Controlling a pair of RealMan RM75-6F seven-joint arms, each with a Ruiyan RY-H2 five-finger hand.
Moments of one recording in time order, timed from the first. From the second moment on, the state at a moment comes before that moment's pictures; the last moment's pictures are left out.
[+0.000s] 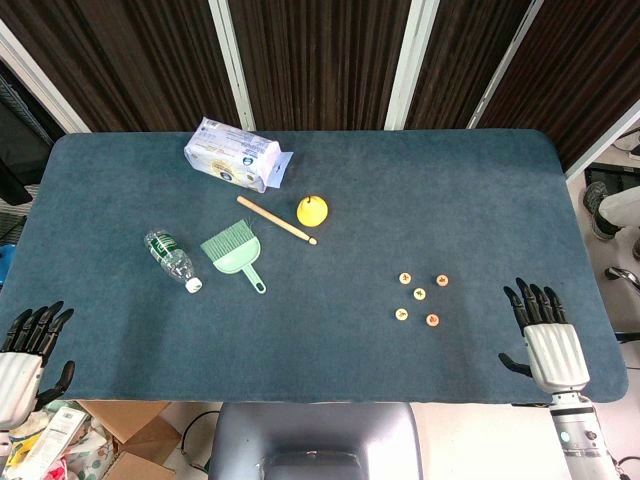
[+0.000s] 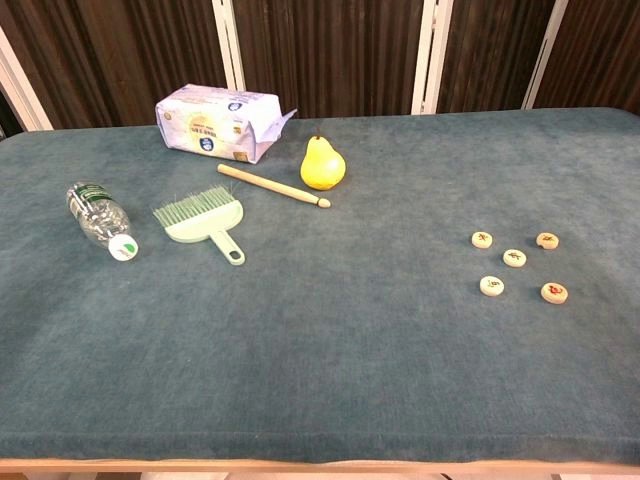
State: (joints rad) left arm -0.06 -1.08 0.02 -1.57 1.64 1.57 -0.04; right arm 0.14 -1.24 0.02 -1.64 -1.46 1.45 -0.33
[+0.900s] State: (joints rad) left arm -0.07 -1.06 0.02 -1.56 1.64 1.55 -0.10; right arm 0.40 -1.50 0.08 -1.33 -1.44 1.08 -0.37
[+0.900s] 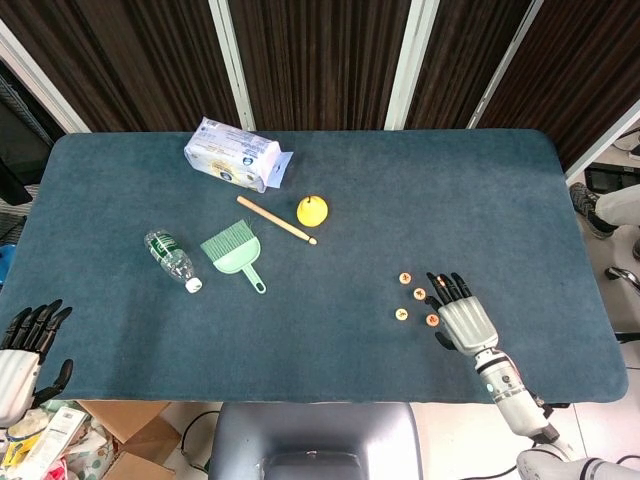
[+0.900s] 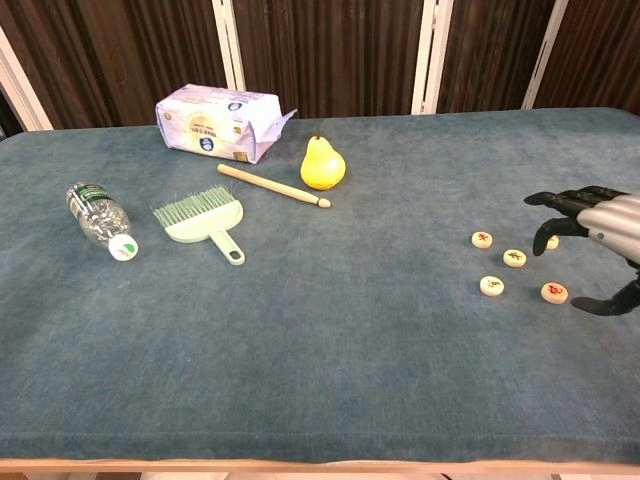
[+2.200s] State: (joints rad) left arm -0.07 -1.05 0.02 -1.55 1.64 1.55 -0.13; right arm 0.43 -1.55 0.07 -1.29 -1.37 1.08 -0.37
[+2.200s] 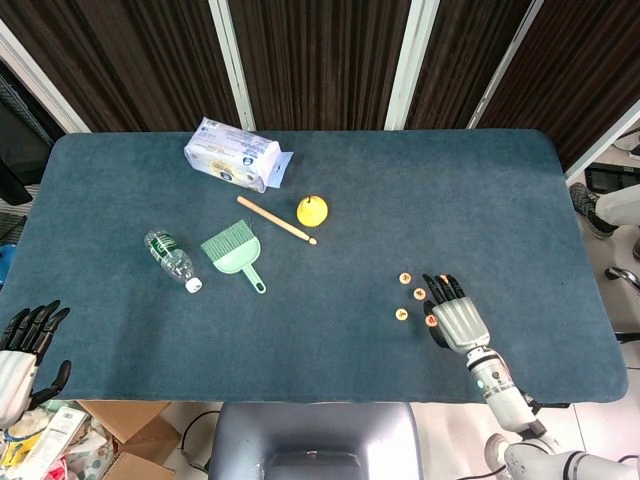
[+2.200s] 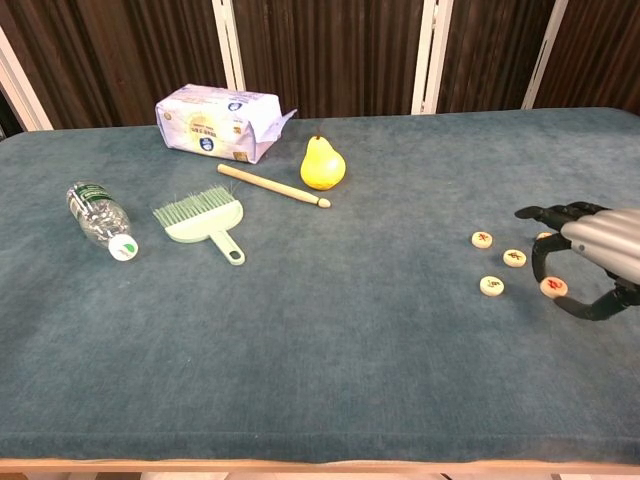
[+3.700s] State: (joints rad) left arm -0.06 -1.05 0.03 -1.56 1.65 1.57 -0.14; right arm 0.54 -1.61 0.08 -1.31 -1.30 1.02 -0.51
